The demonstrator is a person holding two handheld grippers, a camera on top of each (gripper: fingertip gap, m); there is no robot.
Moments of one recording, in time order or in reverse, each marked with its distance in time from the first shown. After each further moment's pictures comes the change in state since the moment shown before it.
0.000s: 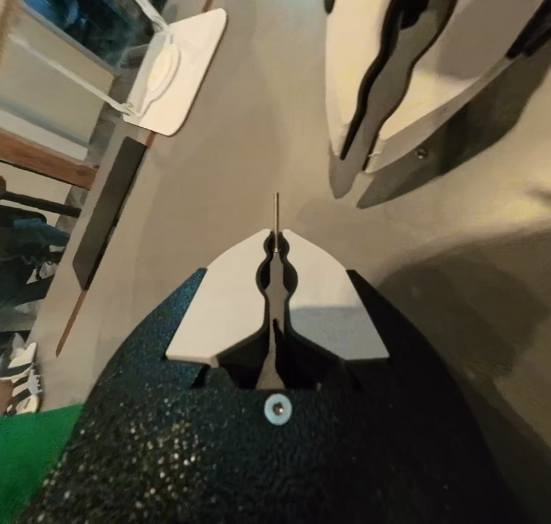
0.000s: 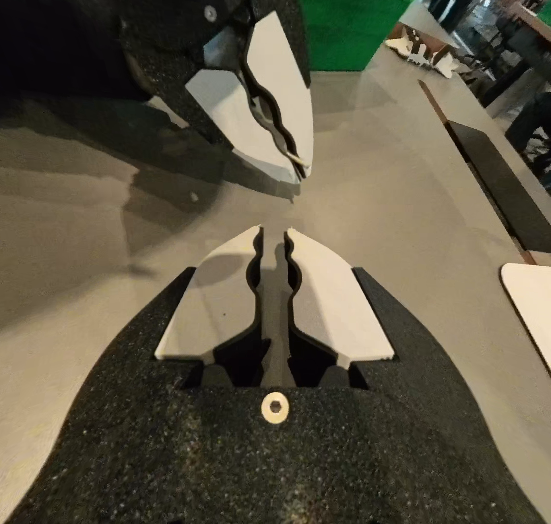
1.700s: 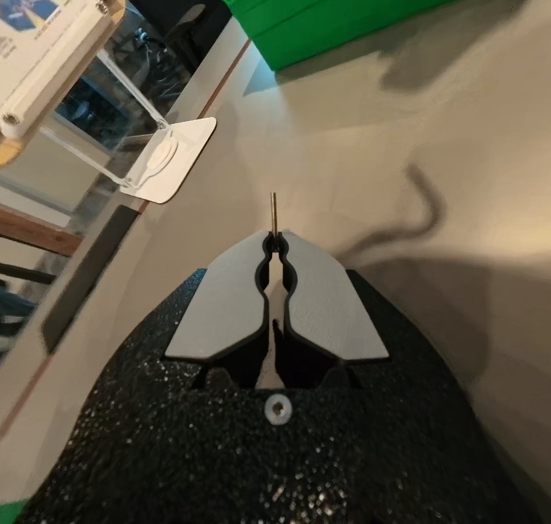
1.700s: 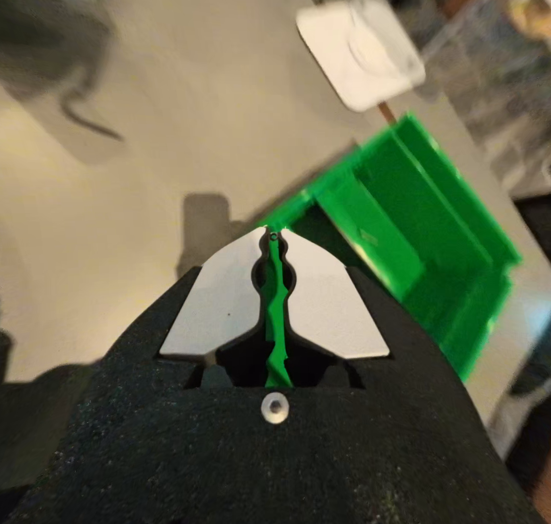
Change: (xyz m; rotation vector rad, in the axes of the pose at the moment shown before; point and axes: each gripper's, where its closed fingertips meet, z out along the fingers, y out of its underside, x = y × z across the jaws) left arm 0.019 -0.036 -0.017 0.253 0.072 0.000; right arm 0.038 0.051 -0.263 -0.479 0.440 0.303
